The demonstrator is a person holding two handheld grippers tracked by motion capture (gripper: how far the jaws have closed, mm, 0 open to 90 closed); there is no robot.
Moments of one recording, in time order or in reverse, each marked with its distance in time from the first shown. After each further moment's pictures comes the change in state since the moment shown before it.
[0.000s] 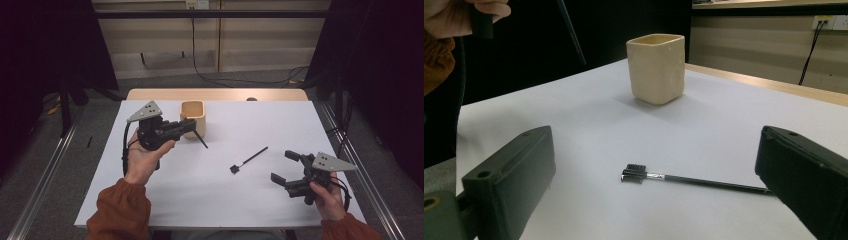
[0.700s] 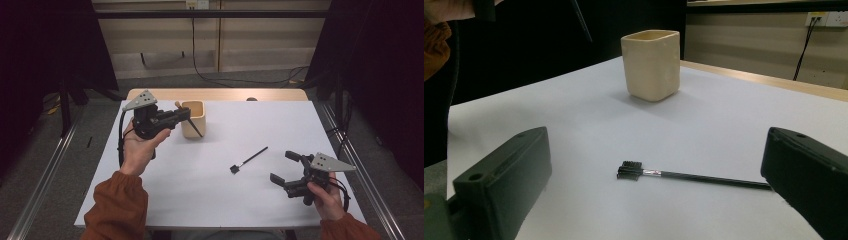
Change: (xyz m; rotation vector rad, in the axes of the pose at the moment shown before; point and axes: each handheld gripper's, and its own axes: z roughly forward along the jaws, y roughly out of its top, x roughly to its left) left arm 0.018 0.020 -0.001 -0.014 0.060 0.022; right arm 0.000 -0.004 0.003 0.002 -0.022 0.010
